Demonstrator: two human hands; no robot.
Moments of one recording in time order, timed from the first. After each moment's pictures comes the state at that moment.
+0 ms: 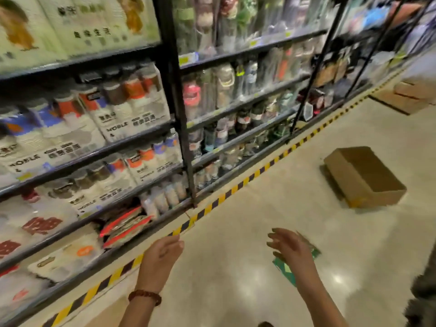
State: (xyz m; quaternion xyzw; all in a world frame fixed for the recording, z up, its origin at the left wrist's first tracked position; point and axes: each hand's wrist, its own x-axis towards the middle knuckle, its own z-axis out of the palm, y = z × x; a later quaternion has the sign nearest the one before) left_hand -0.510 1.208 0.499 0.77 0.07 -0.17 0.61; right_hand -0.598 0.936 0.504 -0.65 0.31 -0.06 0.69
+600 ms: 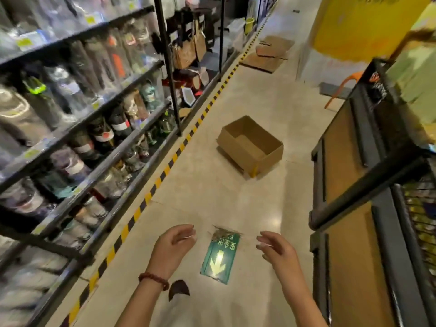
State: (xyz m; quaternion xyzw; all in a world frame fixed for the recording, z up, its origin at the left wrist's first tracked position) left_hand -0.479 0.758 0.484 0.75 -0.20 -0.35 0.52; right_hand -0.680 0.618 0.466 -0.56 0.49 -0.22 0.62
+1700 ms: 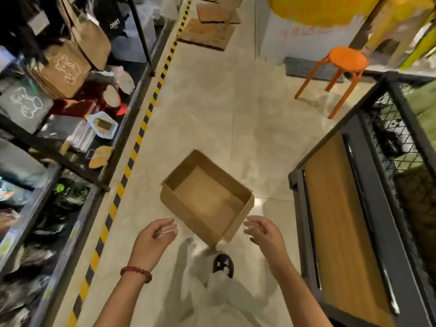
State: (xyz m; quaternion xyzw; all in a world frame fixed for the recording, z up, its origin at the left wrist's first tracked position) left_hand -0.184 0.034 0.434 0.77 -0.20 -0.44 0.43; right_hand -0.415 -0.082 0.423 -0.50 0.58 -0.19 0.61
